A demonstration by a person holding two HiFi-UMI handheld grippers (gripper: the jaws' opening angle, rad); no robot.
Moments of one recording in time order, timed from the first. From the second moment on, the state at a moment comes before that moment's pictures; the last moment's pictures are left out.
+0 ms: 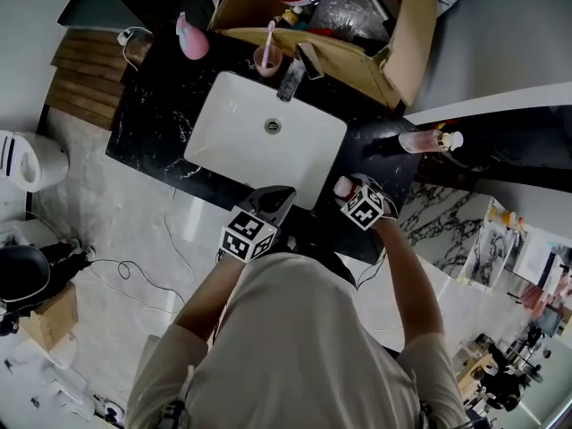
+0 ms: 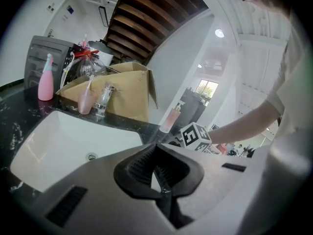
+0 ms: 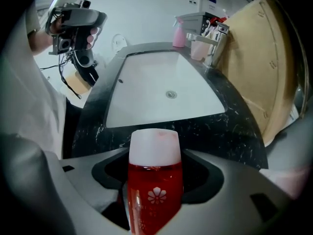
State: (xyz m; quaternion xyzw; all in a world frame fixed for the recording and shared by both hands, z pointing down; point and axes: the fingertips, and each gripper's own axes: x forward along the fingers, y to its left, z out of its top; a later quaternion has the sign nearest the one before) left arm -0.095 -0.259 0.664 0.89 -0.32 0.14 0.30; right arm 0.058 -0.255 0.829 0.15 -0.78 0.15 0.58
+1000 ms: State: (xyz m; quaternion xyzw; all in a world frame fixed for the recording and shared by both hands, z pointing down) left arm -0.109 -0.239 0.649 0.89 -0.34 0.13 0.29; right arm 0.085 -0.273 0.756 0.29 -0.81 0.11 0.50
